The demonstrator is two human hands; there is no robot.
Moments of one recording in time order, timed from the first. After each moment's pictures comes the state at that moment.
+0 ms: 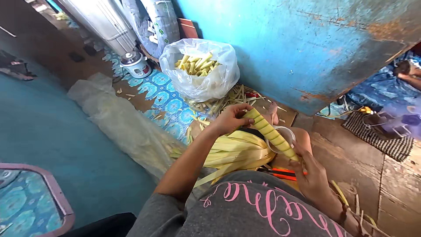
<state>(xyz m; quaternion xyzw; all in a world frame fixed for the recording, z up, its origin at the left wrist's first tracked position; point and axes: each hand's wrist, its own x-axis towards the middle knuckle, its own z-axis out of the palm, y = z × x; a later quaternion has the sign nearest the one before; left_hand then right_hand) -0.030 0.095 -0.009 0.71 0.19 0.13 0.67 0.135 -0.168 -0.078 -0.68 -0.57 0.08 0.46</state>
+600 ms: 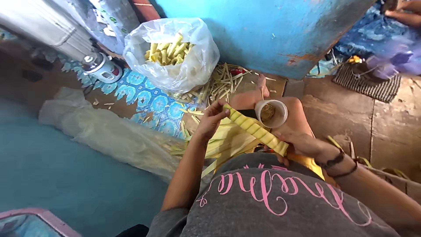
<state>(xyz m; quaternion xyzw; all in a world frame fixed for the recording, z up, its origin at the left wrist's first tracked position) -0.046 0.087 -0.086 0.62 0.19 0.21 0.74 0.162 -0.151 -0.066 -0.54 -0.33 0.66 0.40</state>
